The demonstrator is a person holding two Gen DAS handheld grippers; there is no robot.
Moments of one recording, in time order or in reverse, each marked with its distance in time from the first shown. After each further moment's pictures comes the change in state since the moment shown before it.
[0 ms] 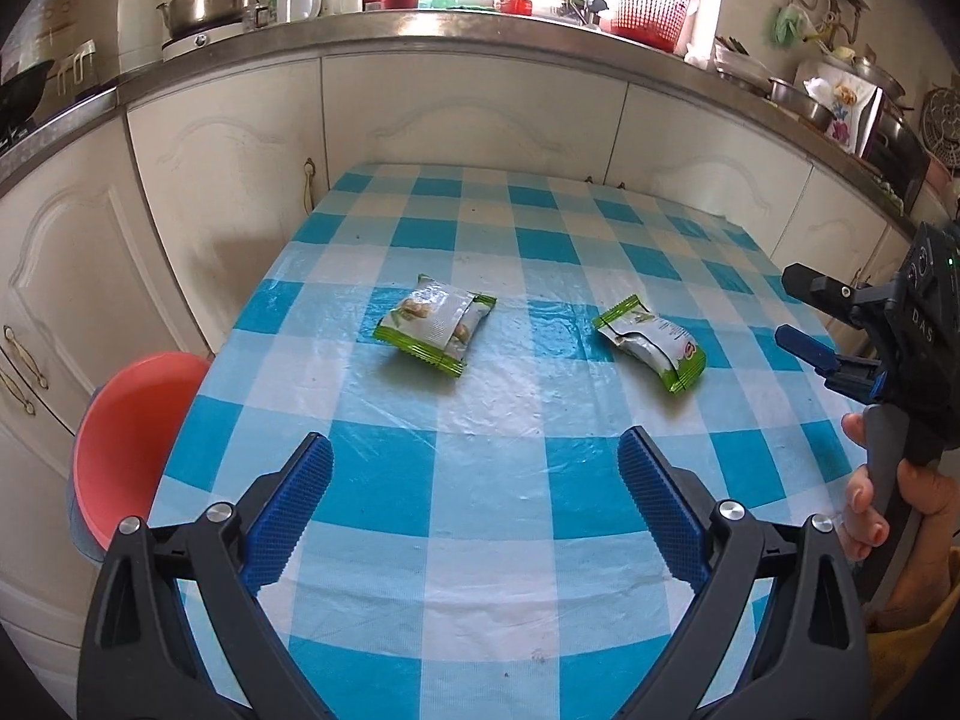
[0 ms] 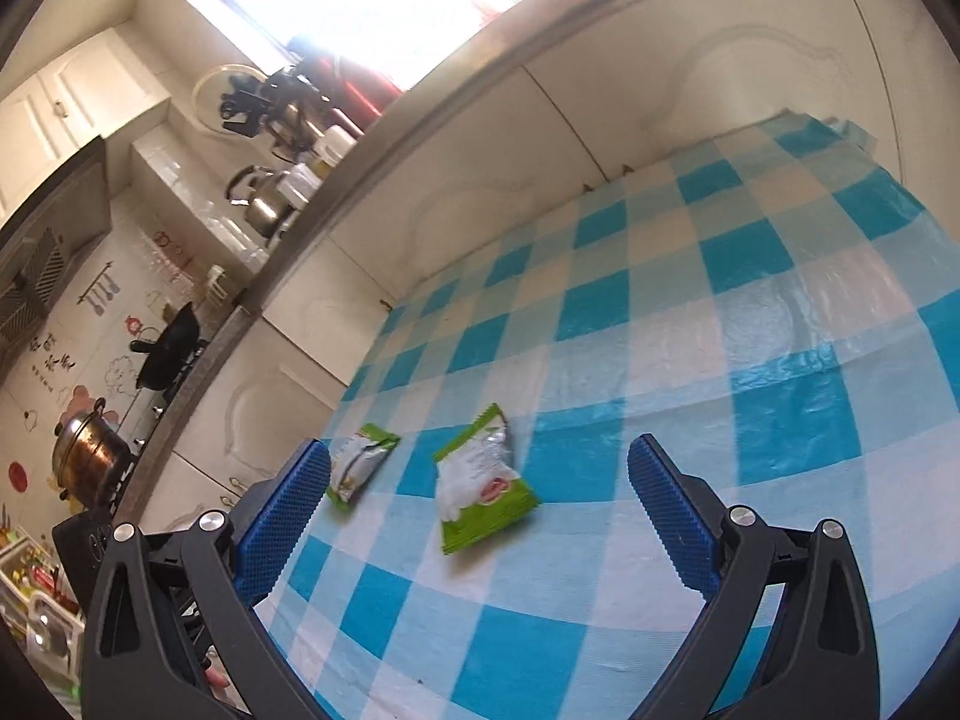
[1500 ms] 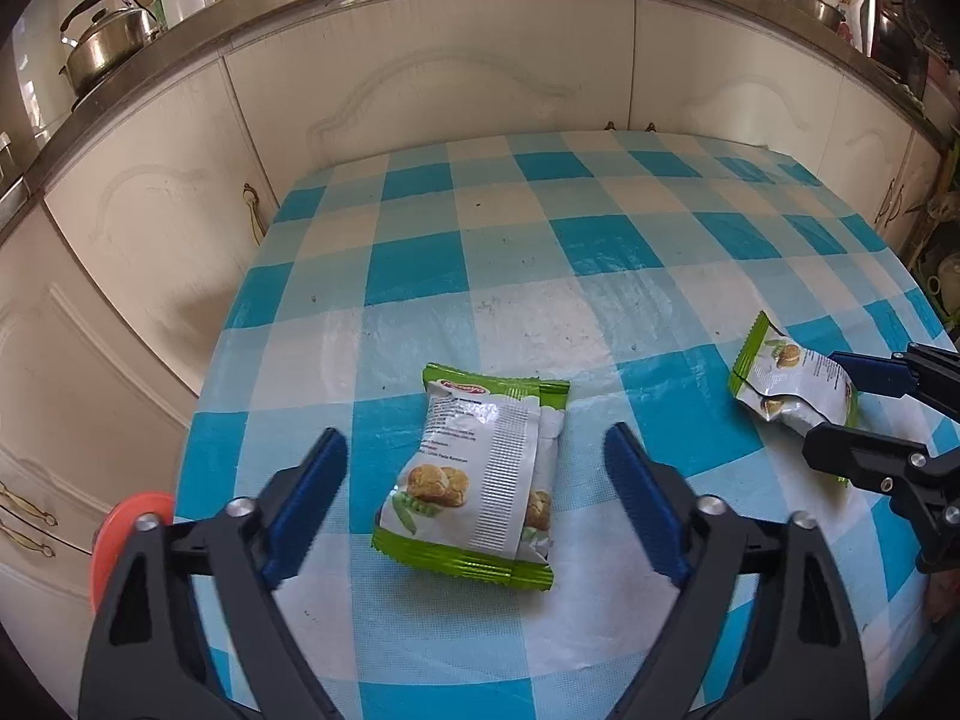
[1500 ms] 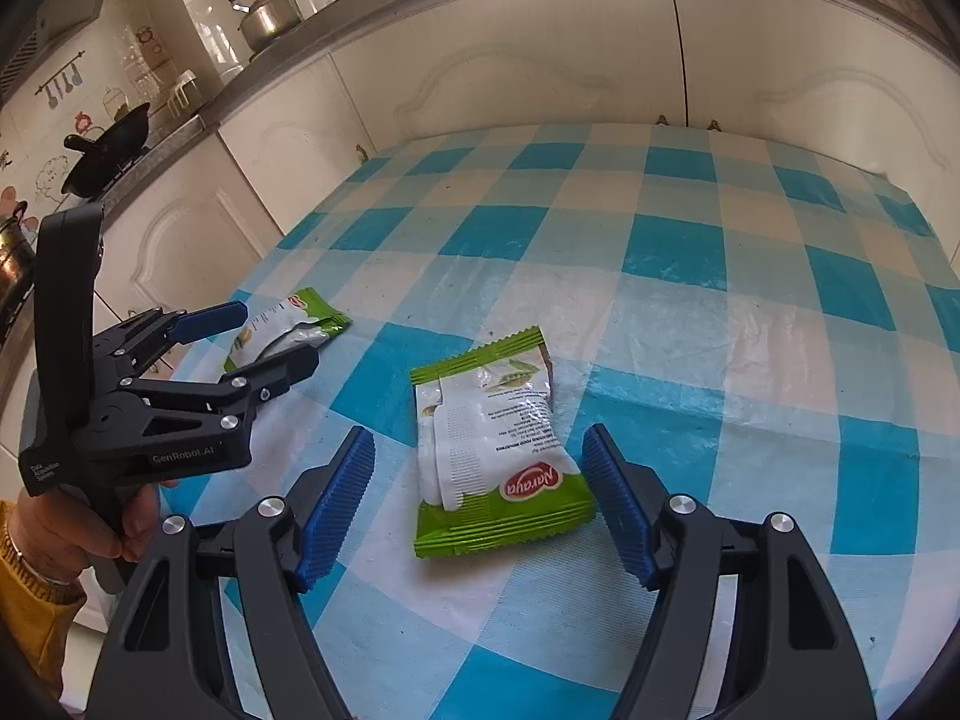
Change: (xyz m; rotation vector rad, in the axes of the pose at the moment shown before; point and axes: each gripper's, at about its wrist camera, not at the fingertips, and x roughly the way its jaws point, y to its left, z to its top) left arm 0.112 0.009 0.065 0.202 0.089 0.046; right arm 0.089 0.053 -0.021 -0.351 0.256 -0.211
